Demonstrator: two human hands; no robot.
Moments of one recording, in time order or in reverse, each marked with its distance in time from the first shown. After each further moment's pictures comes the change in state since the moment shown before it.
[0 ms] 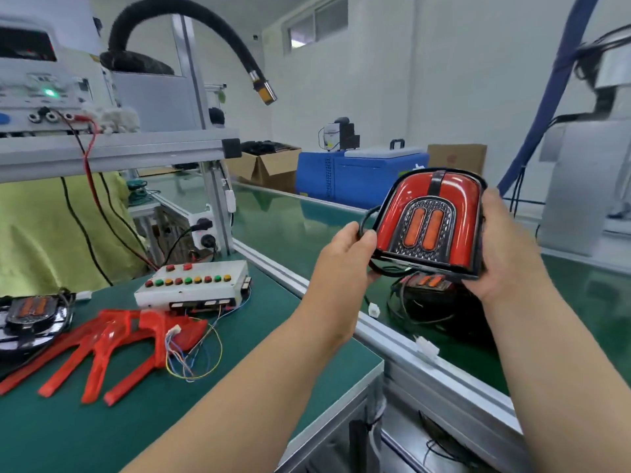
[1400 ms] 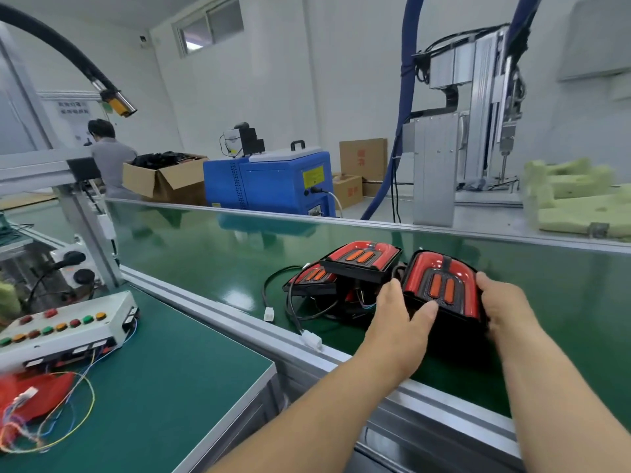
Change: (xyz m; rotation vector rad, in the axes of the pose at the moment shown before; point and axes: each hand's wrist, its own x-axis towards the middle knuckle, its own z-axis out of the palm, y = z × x) left_hand -0.015 -0.100 0.183 0.564 -0.421 -0.168; right_hand -0.004 -0.014 -0.239 -0.359 0.695 0.161
